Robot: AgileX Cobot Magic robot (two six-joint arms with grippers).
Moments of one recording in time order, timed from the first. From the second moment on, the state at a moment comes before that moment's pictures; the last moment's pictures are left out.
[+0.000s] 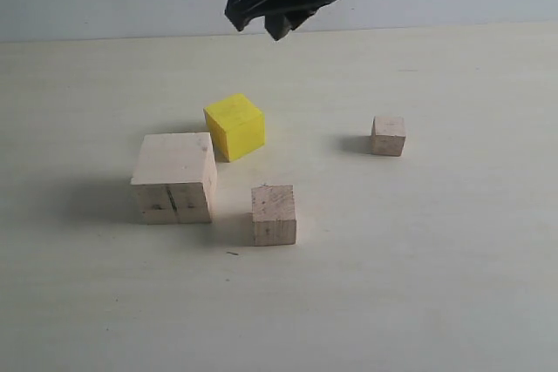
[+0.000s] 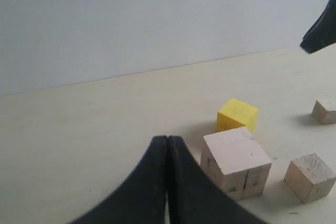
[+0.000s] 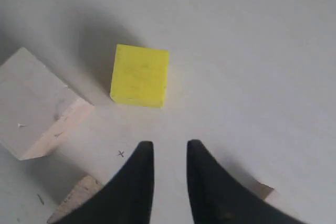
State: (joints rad) left arm -0.61 0.21 -0.50 0.47 0.71 -0.43; right arm 0.62 1.88 -1.71 0.00 0.97 -0.12
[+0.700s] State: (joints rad) left arm -0.61 0.10 -0.43 0.49 0.63 -0.42; right arm 0.66 2.18 -1.95 0.04 0.99 -0.08
